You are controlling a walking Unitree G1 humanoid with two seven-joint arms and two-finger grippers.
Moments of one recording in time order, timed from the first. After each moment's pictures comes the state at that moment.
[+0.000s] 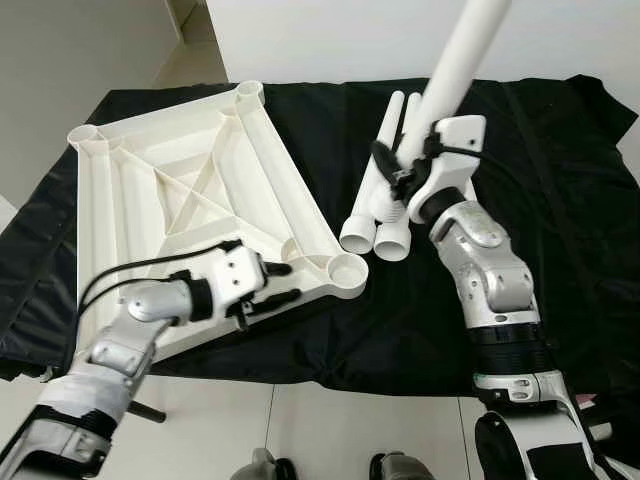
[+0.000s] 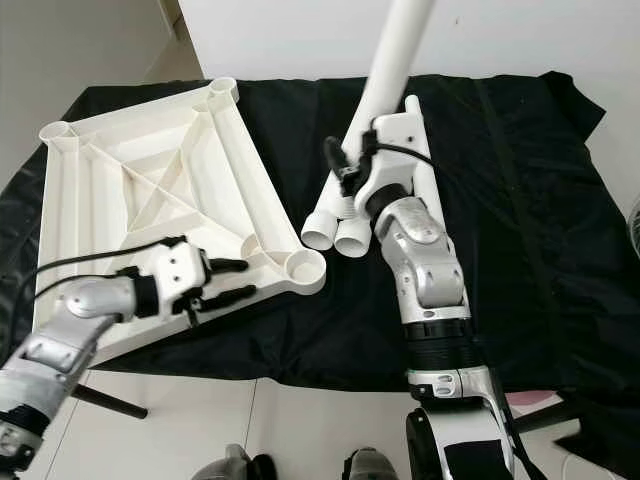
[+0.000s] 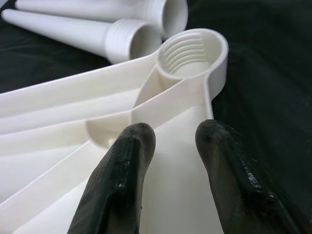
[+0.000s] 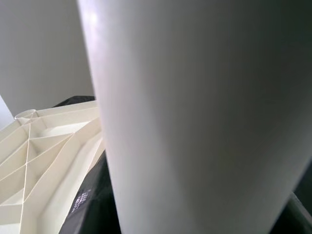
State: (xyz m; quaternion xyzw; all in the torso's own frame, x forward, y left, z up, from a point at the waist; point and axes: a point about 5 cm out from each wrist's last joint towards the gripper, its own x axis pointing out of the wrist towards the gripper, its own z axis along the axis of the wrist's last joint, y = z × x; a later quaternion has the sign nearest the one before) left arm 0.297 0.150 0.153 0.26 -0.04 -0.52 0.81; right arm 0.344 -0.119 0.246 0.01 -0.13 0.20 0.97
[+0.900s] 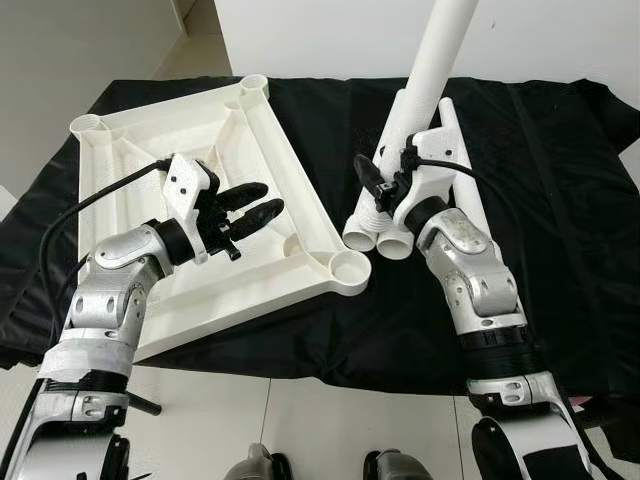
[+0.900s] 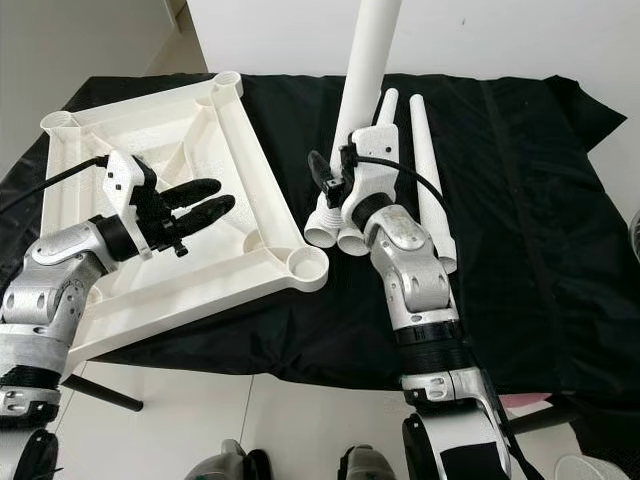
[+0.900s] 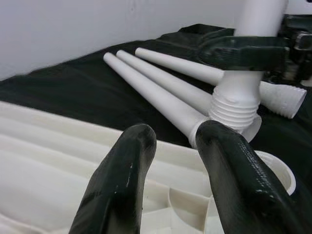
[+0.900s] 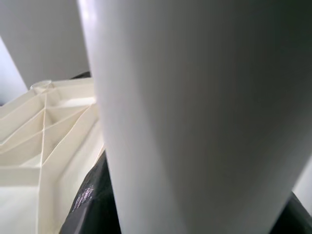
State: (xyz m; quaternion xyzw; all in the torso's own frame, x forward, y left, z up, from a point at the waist) left arm 0.326 0.163 0.204 0.04 -0.08 -0.44 0.89; right arm 0.341 -0.105 0.226 -0.02 -0.10 0.23 0.97
